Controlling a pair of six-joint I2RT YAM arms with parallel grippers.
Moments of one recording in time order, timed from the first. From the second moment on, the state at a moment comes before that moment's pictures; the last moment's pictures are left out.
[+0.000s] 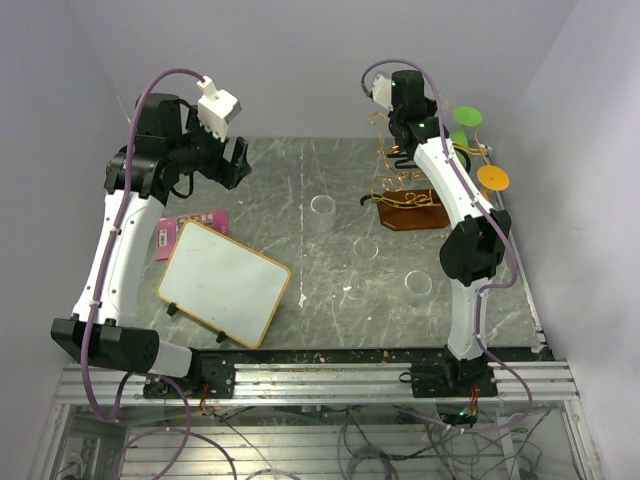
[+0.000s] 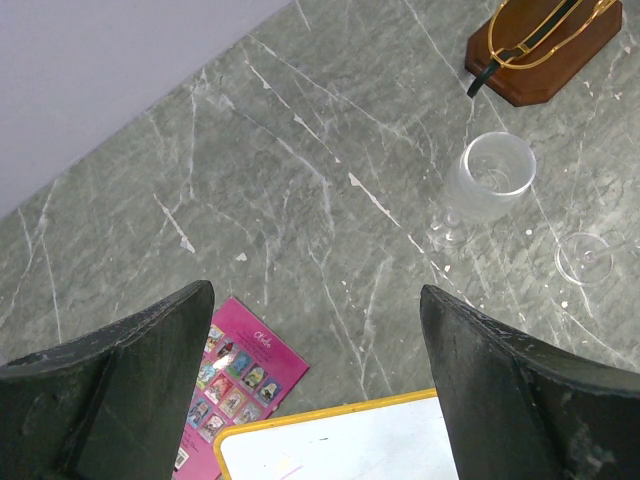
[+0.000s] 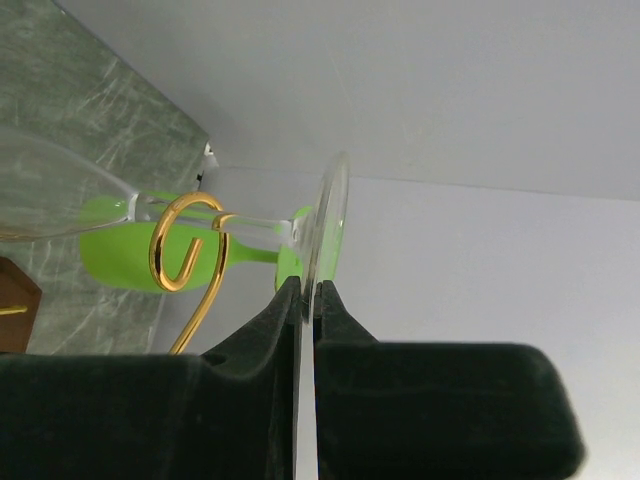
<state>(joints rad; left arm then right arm) -0.16 1.40 1.71 -0.81 0.43 0.33 0.31 2.13 2.19 -0.44 0.68 -1.11</state>
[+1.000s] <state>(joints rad) -0.15 1.41 1.69 -0.81 0.43 0.33 0.34 2.12 2.12 -0.45 0.65 -1.07</state>
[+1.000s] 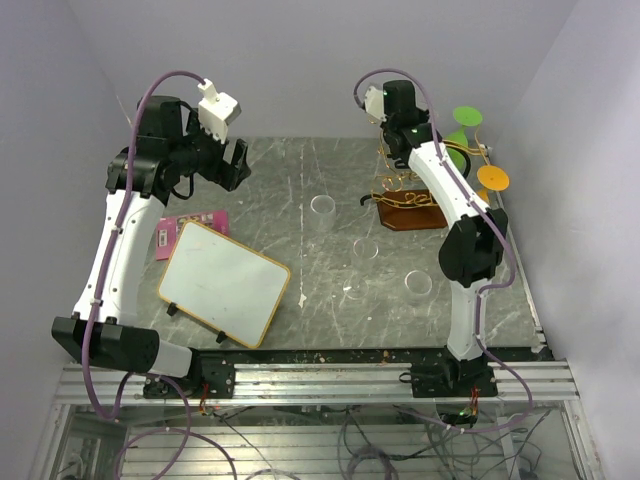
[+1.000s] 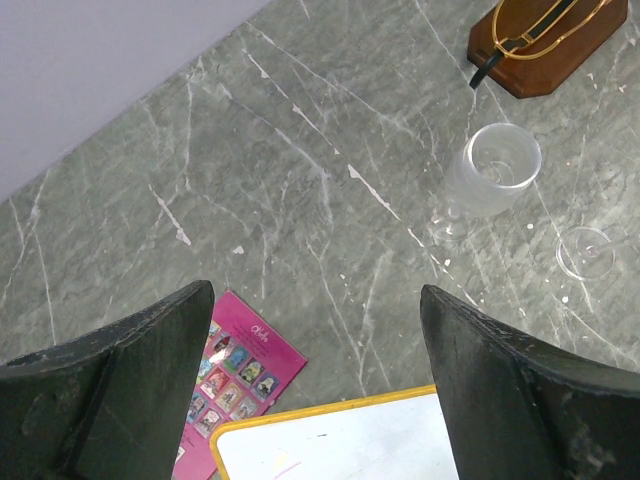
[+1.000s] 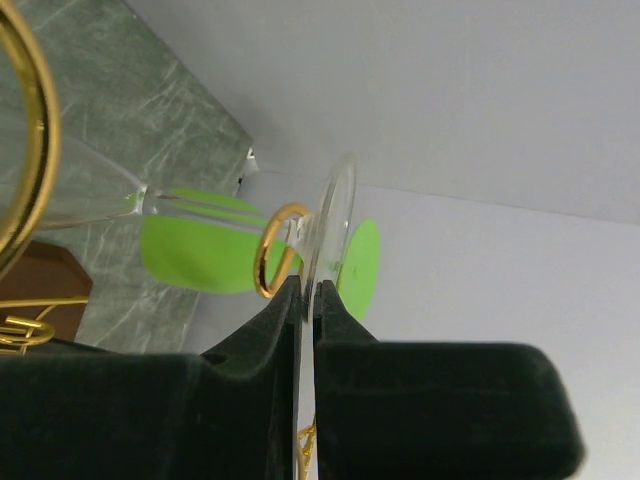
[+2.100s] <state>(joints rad) -0.15 1.40 1.67 -0.80 0.43 0.33 0.34 2.07 2.08 -0.48 0.62 -1.04</state>
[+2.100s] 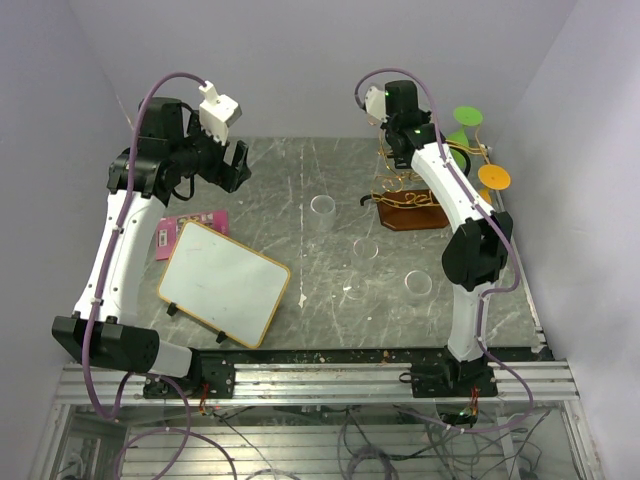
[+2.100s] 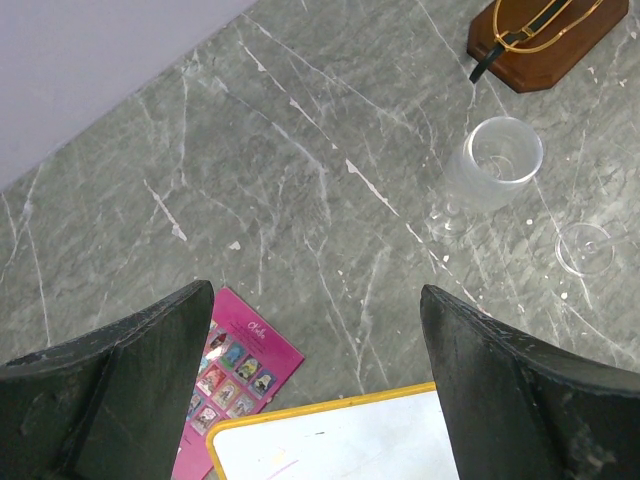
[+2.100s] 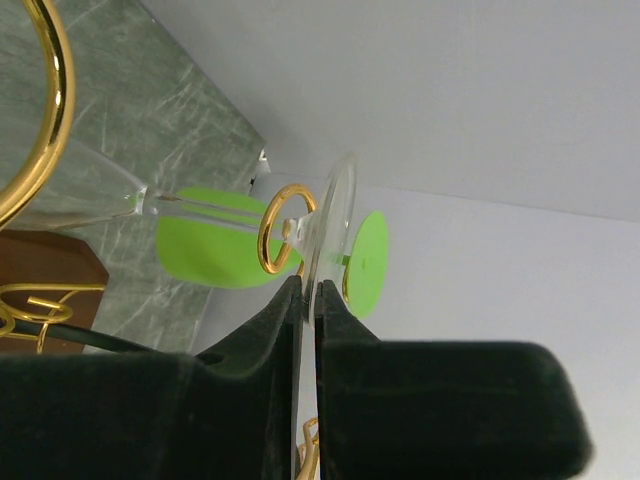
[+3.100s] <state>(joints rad) -0.15 1.39 1.66 -0.80 0.43 0.33 0.34 2.06 2.07 -0.53 0.56 -0.97</state>
